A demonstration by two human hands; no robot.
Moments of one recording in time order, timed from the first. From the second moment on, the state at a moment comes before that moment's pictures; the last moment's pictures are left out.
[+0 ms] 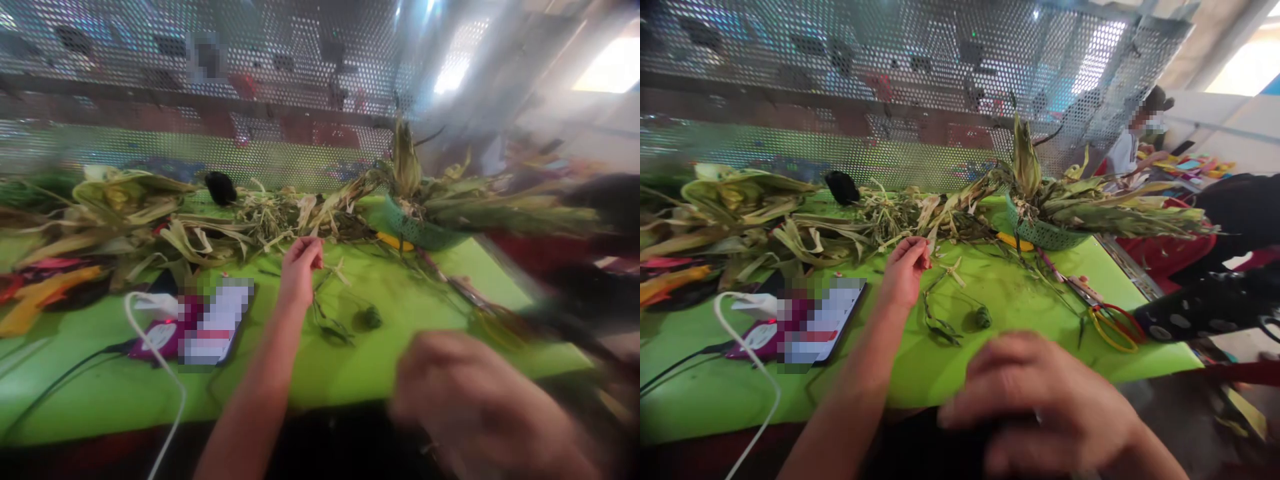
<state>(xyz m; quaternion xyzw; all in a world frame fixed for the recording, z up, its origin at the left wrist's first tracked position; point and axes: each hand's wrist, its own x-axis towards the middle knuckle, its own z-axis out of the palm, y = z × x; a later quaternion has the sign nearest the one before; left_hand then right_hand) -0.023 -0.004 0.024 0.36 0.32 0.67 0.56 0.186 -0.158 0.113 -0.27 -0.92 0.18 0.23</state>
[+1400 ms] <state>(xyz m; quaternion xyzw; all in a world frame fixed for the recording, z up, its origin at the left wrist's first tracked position) -0.009 -0.017 0.017 0.51 0.38 0.50 0.59 0.195 -0.038 0.026 -0.54 -0.67 0.36 0.36</state>
